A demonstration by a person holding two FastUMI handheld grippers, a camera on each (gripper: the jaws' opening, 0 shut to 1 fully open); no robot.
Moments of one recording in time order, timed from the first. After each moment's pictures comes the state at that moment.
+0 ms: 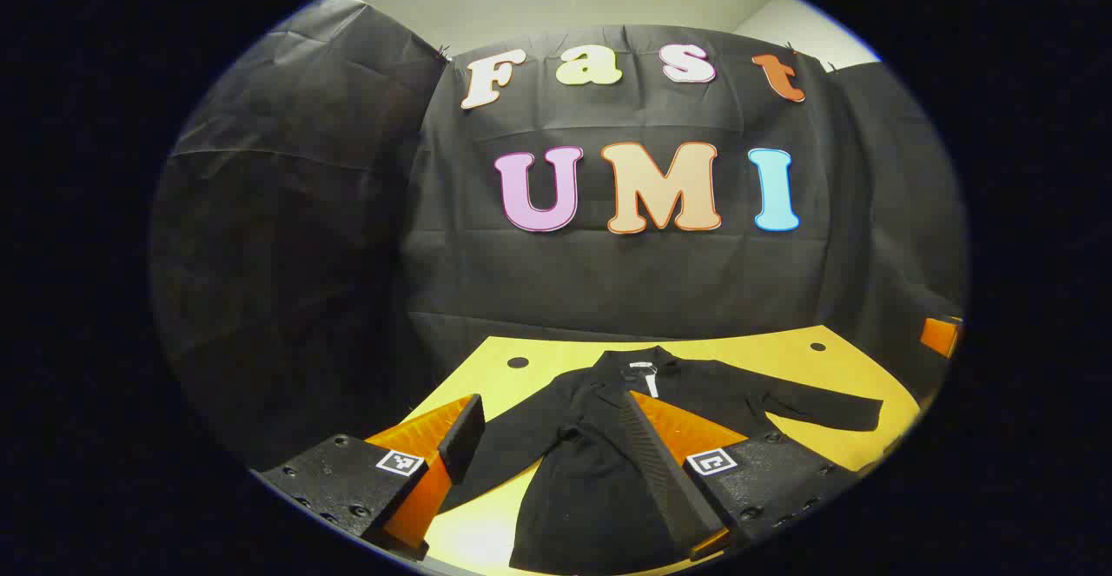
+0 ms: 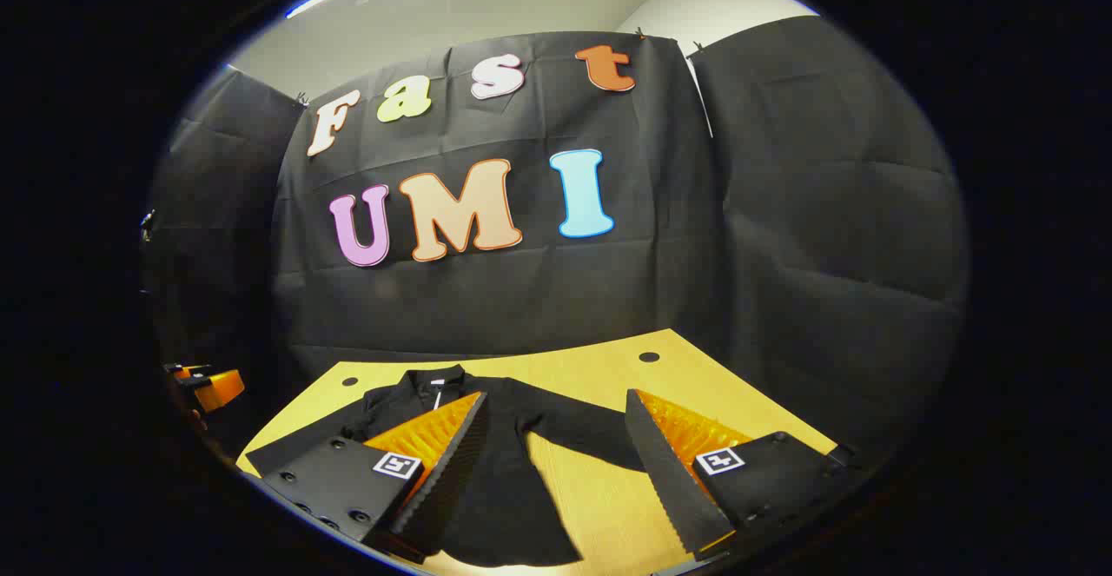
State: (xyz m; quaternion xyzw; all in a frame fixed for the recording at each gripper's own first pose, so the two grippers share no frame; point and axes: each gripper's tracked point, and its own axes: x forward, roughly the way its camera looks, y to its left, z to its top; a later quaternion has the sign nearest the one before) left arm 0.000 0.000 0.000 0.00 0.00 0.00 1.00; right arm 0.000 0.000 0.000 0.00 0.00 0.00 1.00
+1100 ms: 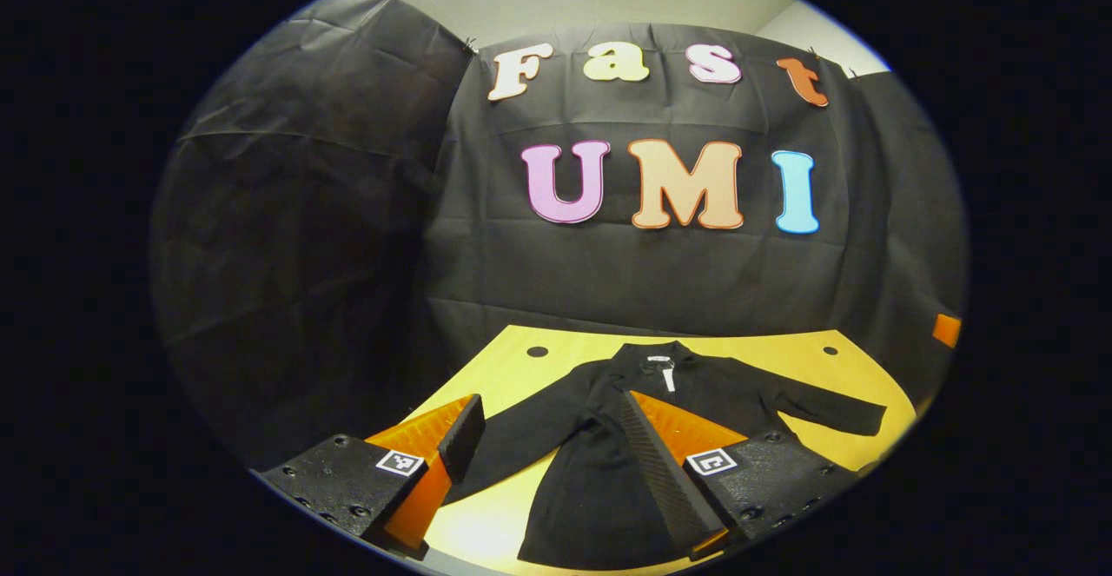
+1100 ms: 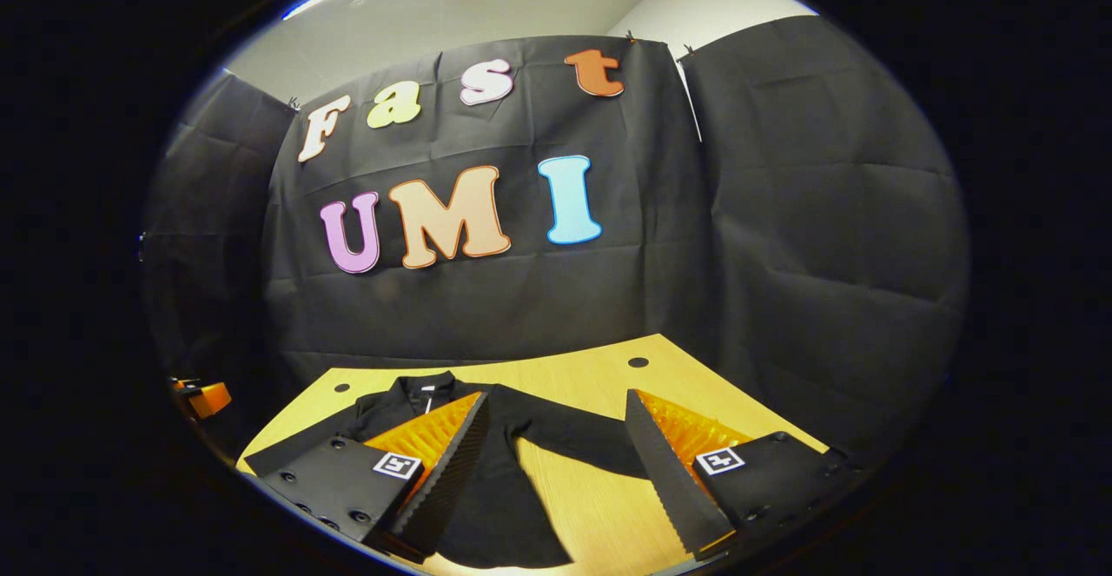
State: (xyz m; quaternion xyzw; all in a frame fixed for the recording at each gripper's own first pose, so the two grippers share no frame) left arm -0.012 0.028 -0.018 -0.02 0.02 0.03 1.00; right arm -0.001 -0.010 0.004 0.00 0.00 -0.01 1.00
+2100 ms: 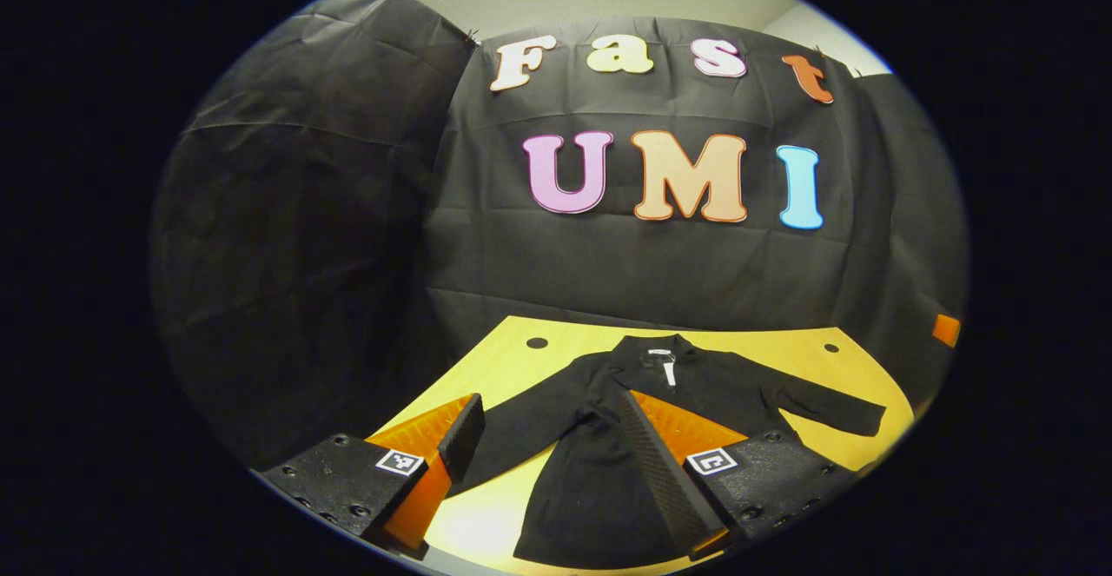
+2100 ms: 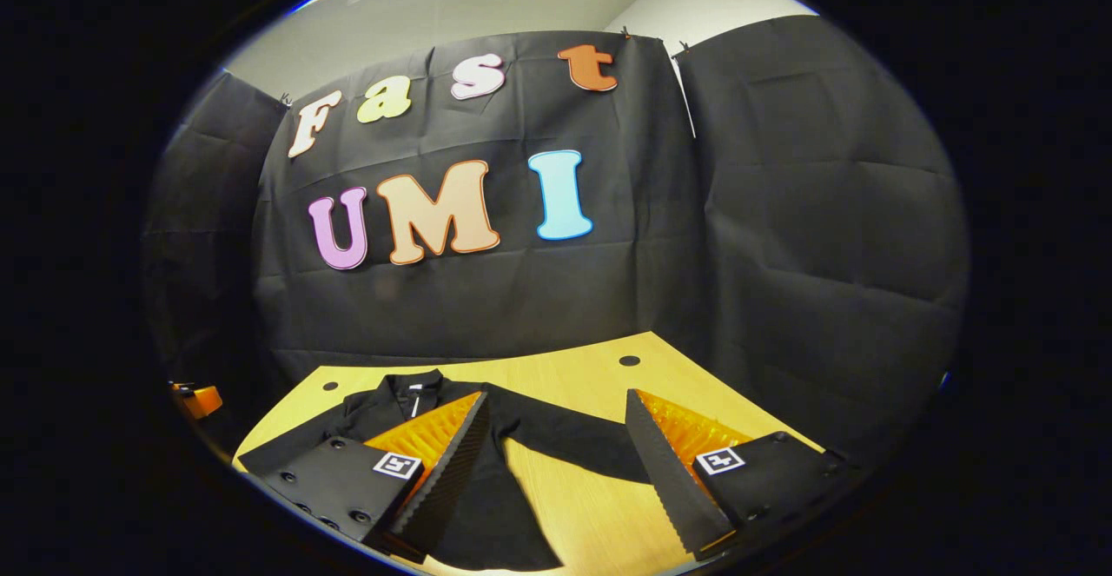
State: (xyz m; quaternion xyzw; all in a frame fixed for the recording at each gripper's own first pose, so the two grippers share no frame) left arm -0.006 0.021 -0.021 -0.03 0.02 0.03 1.00; right arm 0.012 -0.029 0.008 0.00 0.00 -0.03 1.00
